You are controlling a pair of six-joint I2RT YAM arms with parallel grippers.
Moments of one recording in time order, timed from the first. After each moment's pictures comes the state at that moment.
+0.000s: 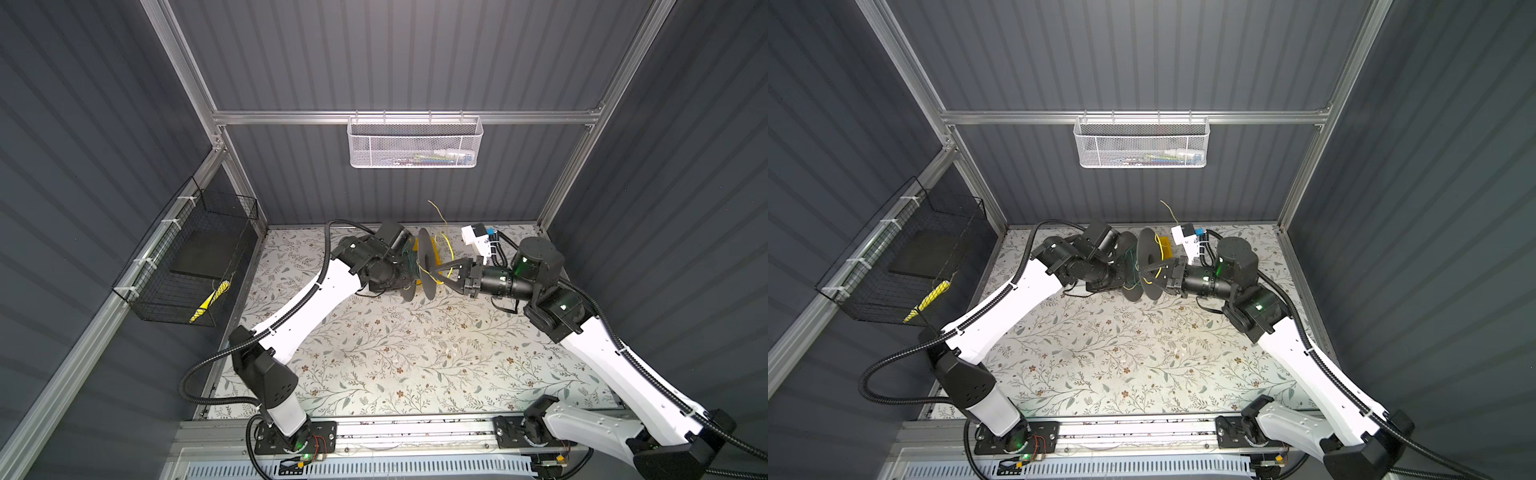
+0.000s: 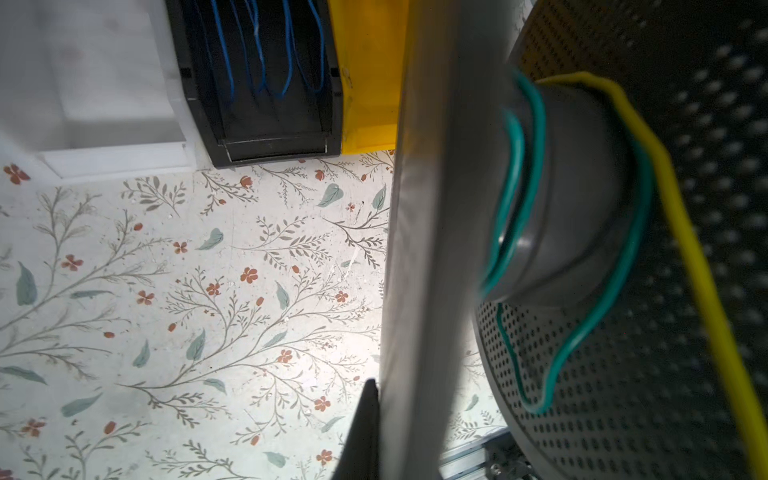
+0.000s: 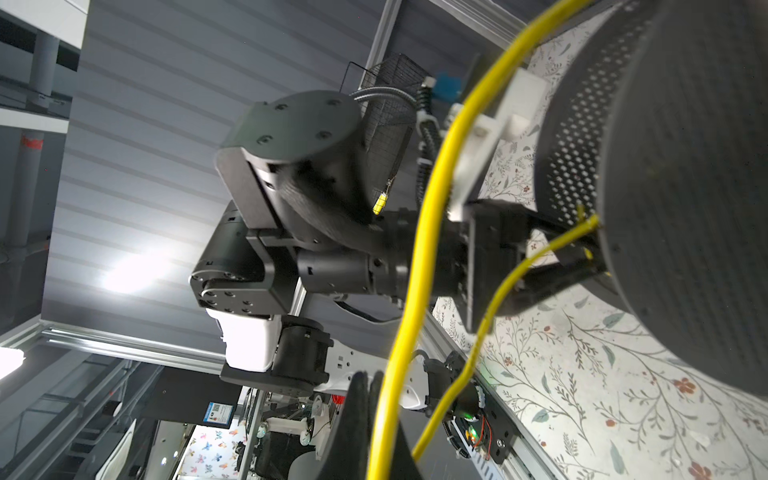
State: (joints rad) left arm -0.72 1.65 1.78 -1.12 0.03 -0.76; right arm 0.58 1.07 1.12 -0.17 -0.71 1.08
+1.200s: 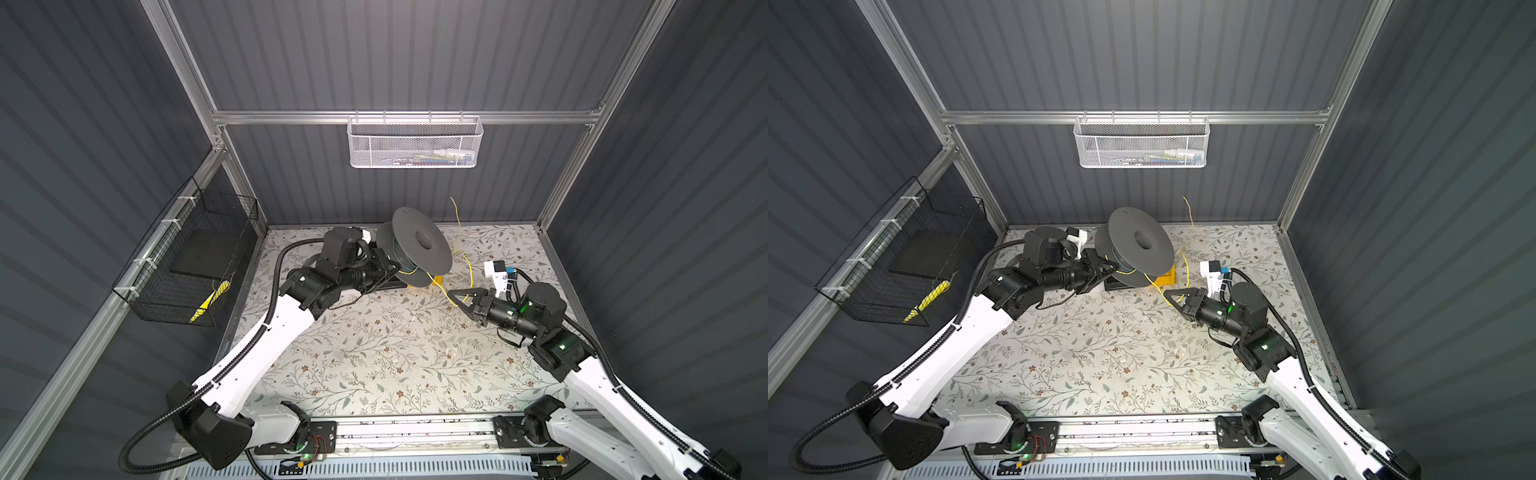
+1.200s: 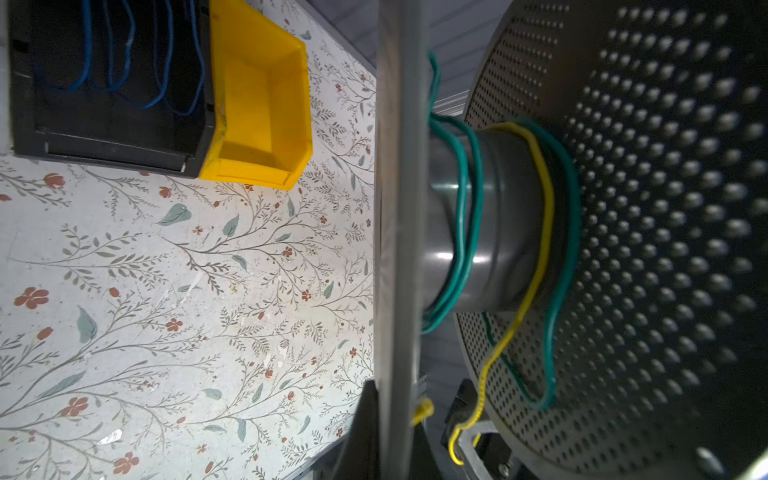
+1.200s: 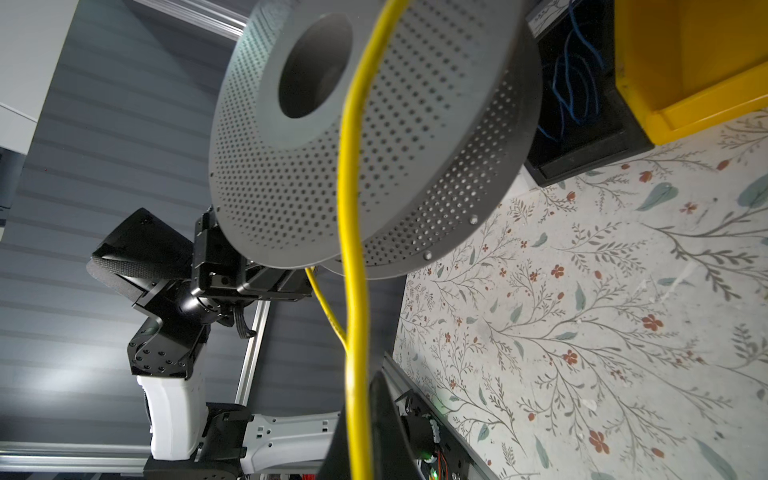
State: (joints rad) left arm -0.61 1.28 1.36 -0.55 0.35 -1.05; right arm 0.49 0.83 0.68 0.01 -0.56 1.15
